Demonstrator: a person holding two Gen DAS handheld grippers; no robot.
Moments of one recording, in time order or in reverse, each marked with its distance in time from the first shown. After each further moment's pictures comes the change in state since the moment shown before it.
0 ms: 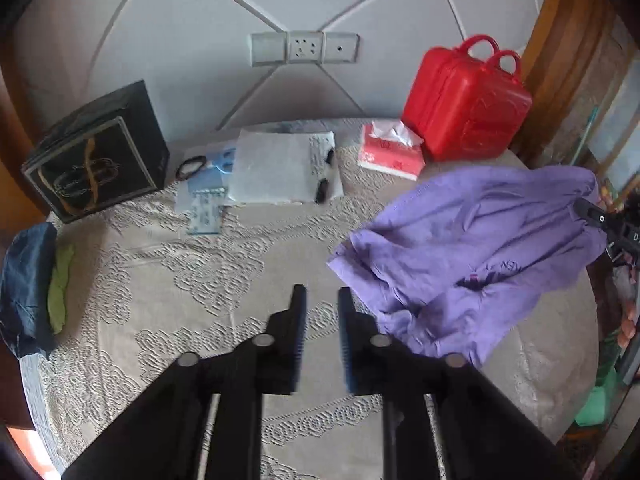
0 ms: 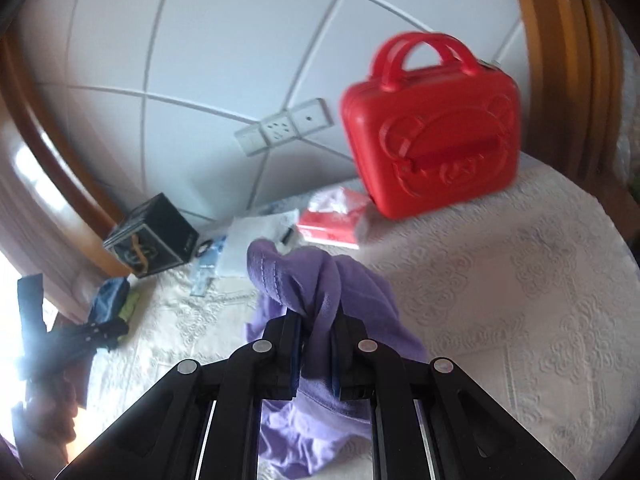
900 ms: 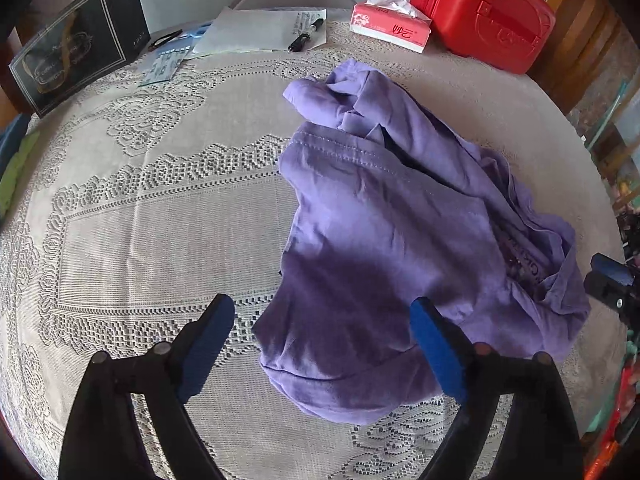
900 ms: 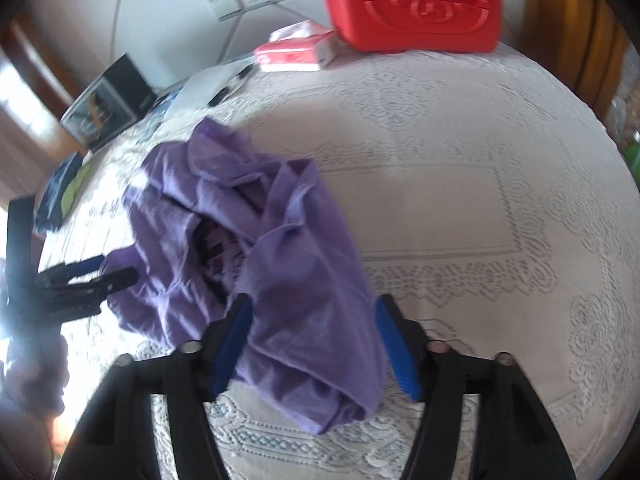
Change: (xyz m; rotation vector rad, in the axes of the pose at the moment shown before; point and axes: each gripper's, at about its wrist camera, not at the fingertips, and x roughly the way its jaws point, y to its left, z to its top) left arm 0.101 -0.046 -0.127 -0.108 0.128 0.062; right arm 0.041 -0.029 -0.155 -0.152 0.307 -0.104
